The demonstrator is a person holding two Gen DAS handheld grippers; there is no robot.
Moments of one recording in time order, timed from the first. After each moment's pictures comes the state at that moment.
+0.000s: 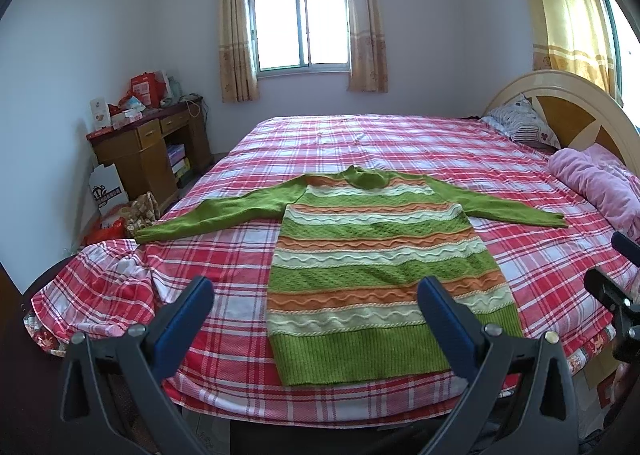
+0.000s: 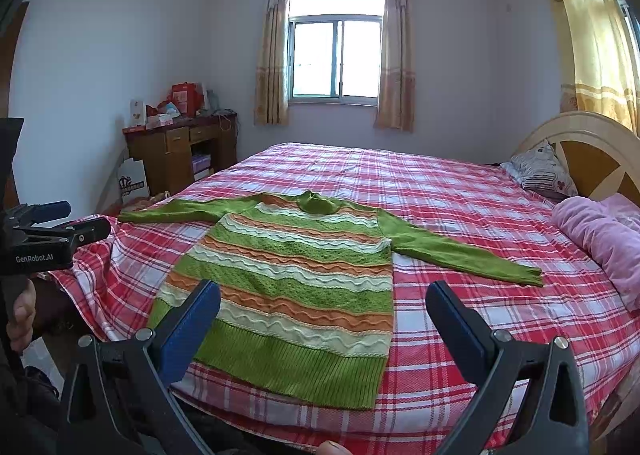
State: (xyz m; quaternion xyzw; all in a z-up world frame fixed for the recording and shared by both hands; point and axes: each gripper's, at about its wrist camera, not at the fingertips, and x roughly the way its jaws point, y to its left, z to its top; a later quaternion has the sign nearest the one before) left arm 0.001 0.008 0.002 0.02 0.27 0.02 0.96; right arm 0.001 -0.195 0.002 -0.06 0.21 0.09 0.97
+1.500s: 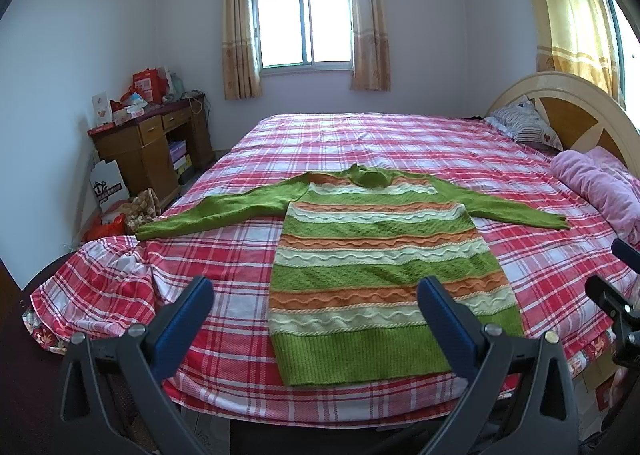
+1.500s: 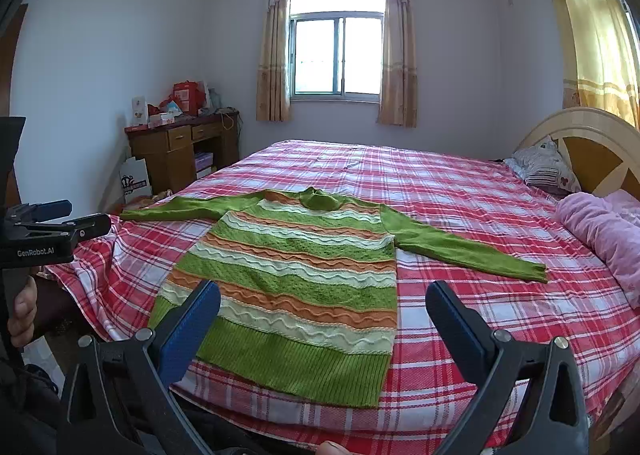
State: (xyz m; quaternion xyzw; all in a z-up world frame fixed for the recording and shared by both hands) left arm 0.002 0.014 0.000 0.01 0.27 0.02 0.96; right arm 0.001 -0.195 0.002 -0.05 0.22 0.10 0.97
